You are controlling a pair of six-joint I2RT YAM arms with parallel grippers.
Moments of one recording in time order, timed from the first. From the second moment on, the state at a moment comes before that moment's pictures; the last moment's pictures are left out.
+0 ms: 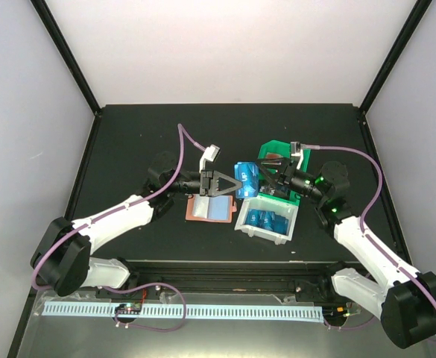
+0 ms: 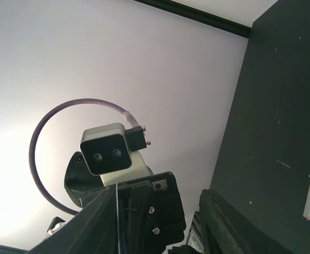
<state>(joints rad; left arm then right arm) -0.64 1.31 0.75 0.65 1.00 -1.12 0.36 0.99 0.57 0.48 -0.75 1.32</state>
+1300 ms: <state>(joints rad) -0.62 1.31 0.73 0.70 0.96 -1.20 0.34 1.00 0.74 0.18 -0.99 1.16</state>
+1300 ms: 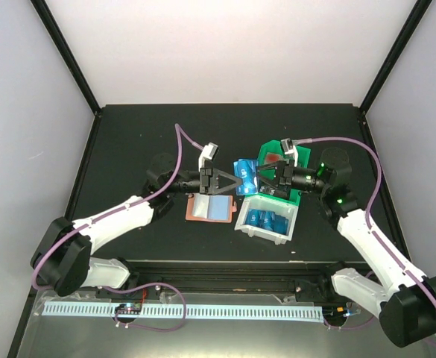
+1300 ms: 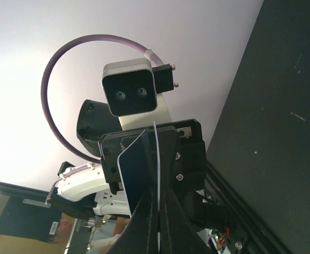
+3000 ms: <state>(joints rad) -0.48 1.54 0.84 -0.47 0.52 -0.51 0.77 1.49 0.87 -0.44 -0.24 0.76</state>
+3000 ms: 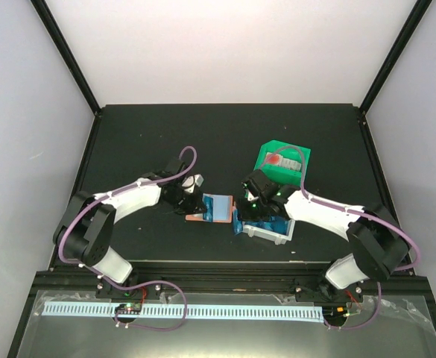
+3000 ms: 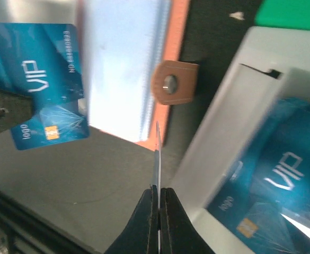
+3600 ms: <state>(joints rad) -0.42 1.62 0.81 -0.35 0.62 -0.62 0.78 1.50 0.87 -0.52 -0.11 0.71</state>
